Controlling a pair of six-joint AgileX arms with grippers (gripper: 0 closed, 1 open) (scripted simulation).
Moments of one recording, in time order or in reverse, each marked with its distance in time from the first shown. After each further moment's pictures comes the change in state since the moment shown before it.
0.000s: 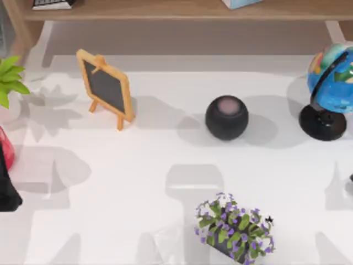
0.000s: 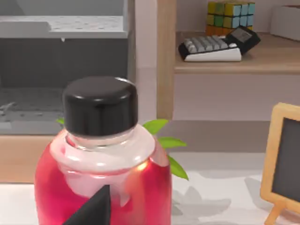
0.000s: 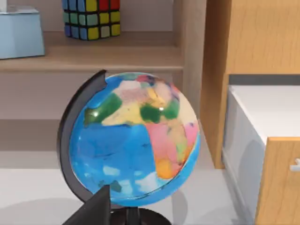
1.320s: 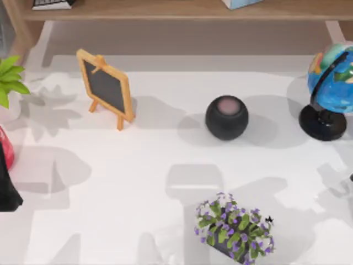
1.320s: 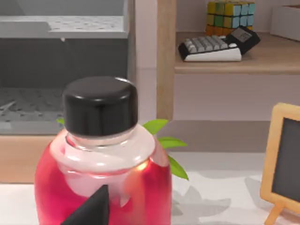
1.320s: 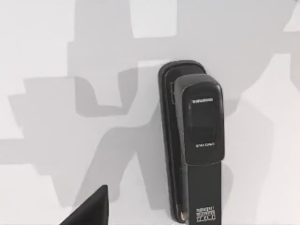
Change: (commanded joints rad) left arm 0.000 0.000 0.000 0.000 0.000 0.000; right arm -0.015 1.348 0.850 -0.751 -0.002 -0.401
